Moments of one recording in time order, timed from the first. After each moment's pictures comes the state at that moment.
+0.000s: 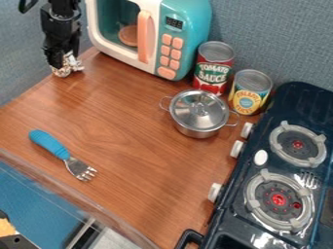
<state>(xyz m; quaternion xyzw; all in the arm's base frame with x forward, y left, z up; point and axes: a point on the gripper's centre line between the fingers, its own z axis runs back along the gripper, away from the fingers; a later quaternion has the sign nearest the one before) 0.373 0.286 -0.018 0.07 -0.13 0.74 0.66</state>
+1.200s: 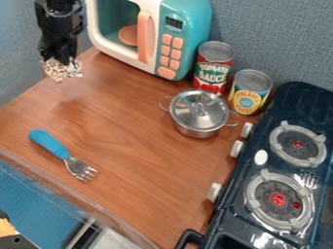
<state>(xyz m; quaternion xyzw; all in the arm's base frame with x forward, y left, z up) 0.337 0.231 0.033 0.03 -0.17 0.72 0.67</state>
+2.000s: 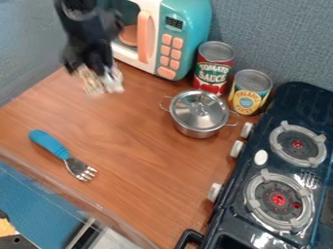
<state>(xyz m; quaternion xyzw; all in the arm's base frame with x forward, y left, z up) 0.295 0.101 0.078 -0.07 -0.17 0.64 0.75</state>
